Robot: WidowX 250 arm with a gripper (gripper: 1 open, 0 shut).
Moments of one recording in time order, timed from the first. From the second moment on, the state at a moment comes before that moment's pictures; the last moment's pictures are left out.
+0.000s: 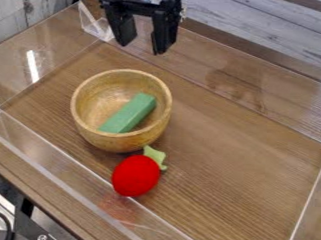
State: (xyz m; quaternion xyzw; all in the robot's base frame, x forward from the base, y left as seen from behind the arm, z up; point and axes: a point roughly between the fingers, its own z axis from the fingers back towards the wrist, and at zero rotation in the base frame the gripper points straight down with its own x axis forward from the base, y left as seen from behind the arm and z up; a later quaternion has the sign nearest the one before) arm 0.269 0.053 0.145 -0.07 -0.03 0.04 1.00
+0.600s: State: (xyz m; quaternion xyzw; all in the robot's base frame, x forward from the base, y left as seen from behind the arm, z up) arm 0.246 0.080 0.138 -0.07 -0.02 0.01 1.00
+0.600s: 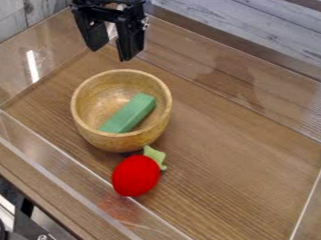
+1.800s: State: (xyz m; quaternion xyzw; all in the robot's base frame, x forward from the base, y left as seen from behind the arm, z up) arm 0.287 -0.049 0.122 -0.05 -0.02 -0.13 0.99
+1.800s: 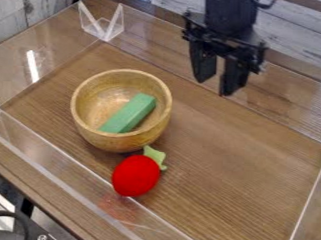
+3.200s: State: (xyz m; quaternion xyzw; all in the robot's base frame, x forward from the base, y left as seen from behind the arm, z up) arm 0.322 -0.073 0.118 -0.03 -0.09 -0.14 0.99
